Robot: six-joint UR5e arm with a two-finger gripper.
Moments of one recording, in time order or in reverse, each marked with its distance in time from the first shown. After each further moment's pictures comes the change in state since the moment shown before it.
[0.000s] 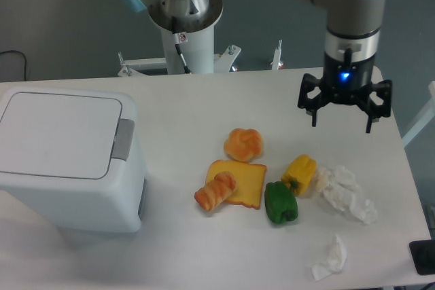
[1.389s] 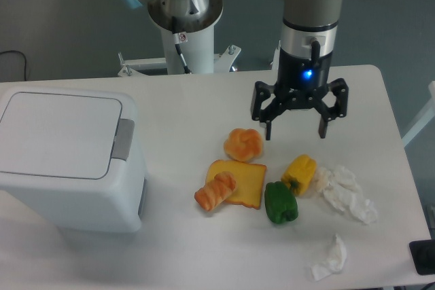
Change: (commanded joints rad) arm -0.066 0.054 0.008 0.003 -0.362 -0.636
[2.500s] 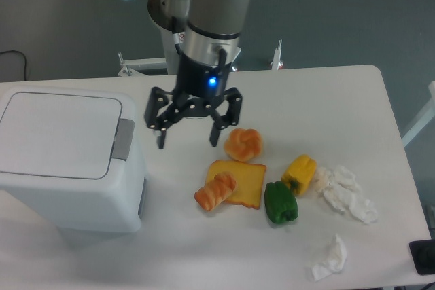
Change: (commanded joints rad) arm -0.221 0.040 -0.066 -0.005 -0.038 -0.296
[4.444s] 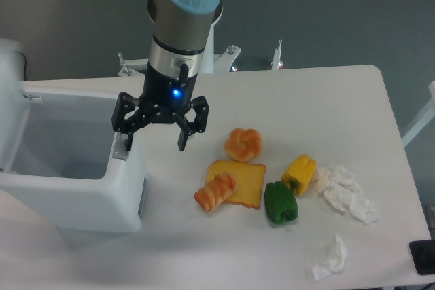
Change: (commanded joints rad) arm -0.035 -0.005 -0.040 0.002 0.006 0.012
